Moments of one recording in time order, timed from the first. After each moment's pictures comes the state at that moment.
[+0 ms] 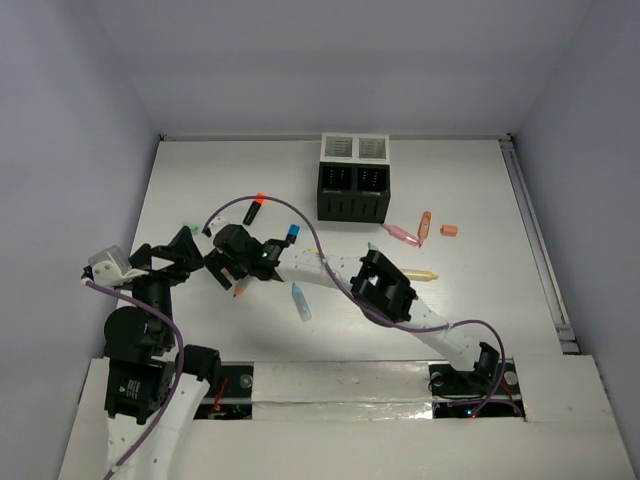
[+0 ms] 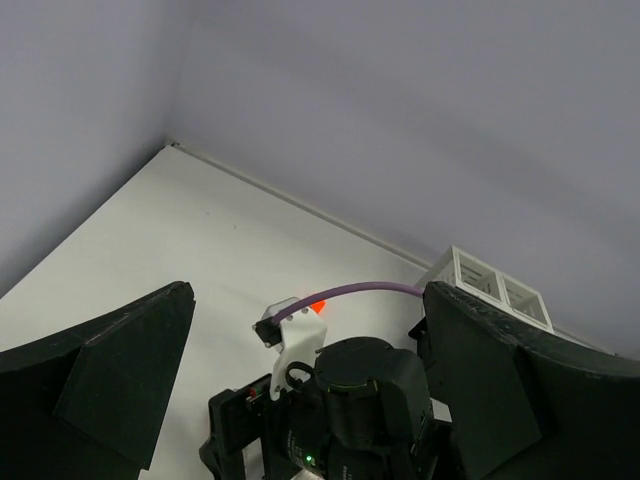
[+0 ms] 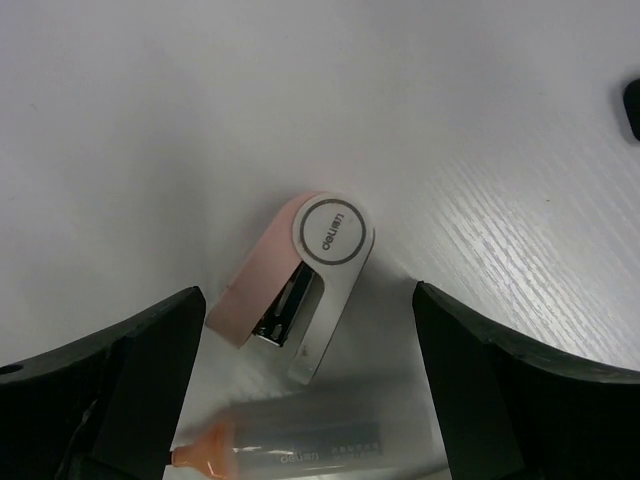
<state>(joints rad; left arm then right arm) -0.21 0.16 0.70 -0.36 -0.41 -0.39 1.14 2.58 2.24 -0.36 0.17 0.19</state>
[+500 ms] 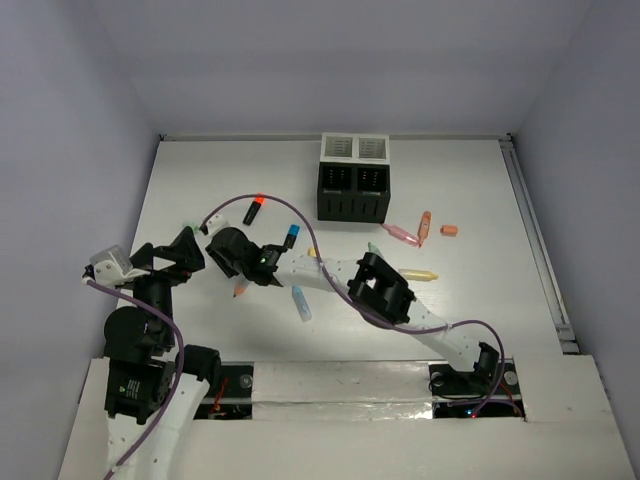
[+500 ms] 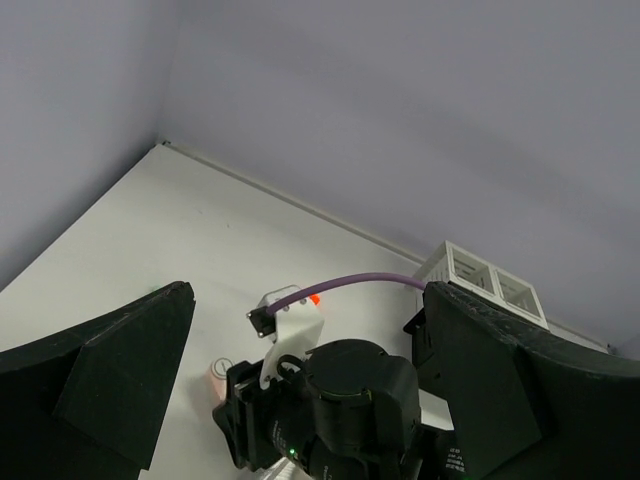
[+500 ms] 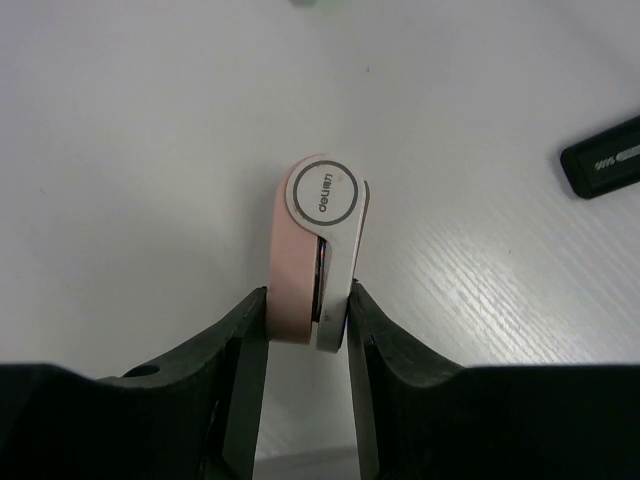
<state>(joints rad) -0.21 0.16 0.70 -0.36 -0.39 -0.39 1.15 2.59 2.22 -0.23 0.30 0.16</state>
